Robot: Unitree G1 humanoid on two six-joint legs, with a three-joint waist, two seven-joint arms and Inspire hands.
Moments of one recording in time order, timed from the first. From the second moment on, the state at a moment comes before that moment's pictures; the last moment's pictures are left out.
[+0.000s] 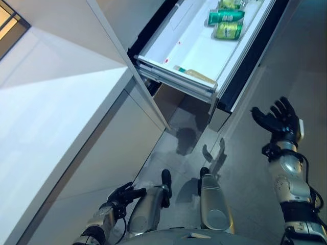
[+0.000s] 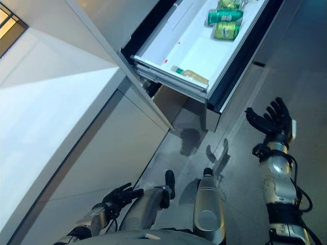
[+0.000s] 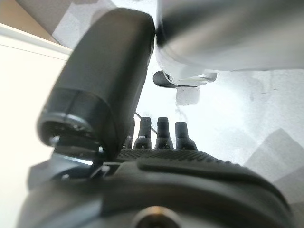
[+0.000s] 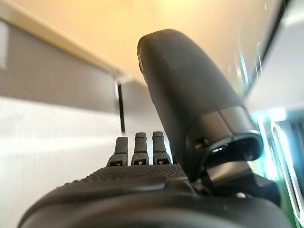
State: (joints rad) left arm -0.08 0.21 -0.12 0.99 -0.47 0.06 -0.04; right arm -0.17 -0.49 -0.13 0.24 0.59 -0.07 -0.25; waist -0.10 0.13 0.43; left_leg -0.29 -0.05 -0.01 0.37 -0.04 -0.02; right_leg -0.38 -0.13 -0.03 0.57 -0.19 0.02
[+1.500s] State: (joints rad) left arm -0.18 0.17 -0.30 0.92 -0.51 0.15 -0.05; right arm -0.84 -0.32 0.53 0.48 0.37 0.34 -0.15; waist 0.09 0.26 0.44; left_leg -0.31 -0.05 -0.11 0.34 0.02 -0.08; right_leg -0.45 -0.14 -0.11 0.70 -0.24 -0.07
